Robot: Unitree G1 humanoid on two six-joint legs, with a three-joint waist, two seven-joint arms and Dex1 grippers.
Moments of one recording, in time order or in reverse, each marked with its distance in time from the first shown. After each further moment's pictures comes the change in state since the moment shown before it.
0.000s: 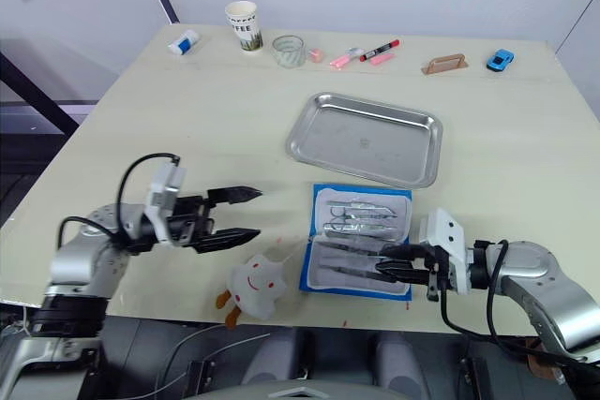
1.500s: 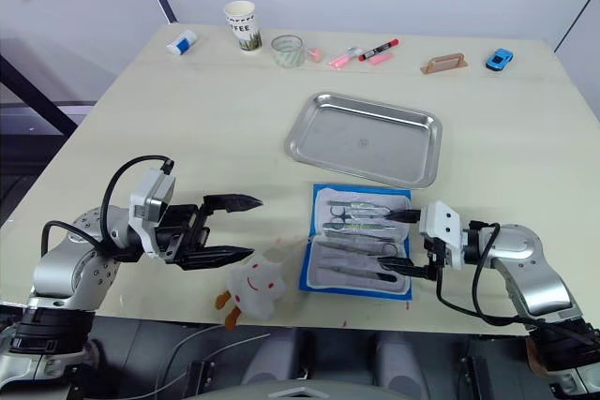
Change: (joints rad) left arm 0.067 0.027 -0.003 -0.137 -0.063 0.002 -0.021; right arm -0.148 0.115 0.076 0.403 -0.226 -0.423 0.122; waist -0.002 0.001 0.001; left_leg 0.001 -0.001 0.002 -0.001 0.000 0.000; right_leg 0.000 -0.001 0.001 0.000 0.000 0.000
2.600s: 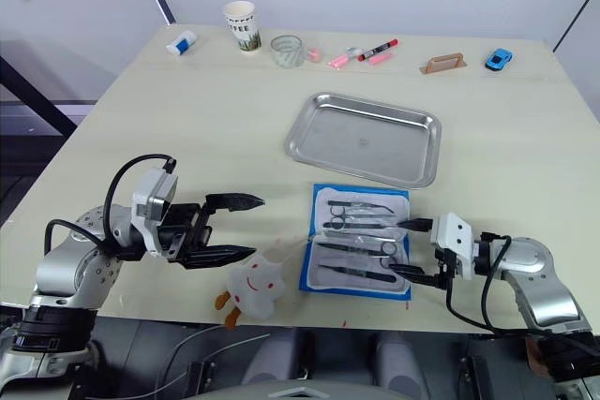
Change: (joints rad) left arm -0.012 -0.005 -0.010 0.000 0.001 -0.001 0.000; right arm 0.028 -0.004 -0.027 0.110 -0.029 -0.131 0.008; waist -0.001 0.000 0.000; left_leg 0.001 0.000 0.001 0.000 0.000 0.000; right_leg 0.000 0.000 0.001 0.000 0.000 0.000
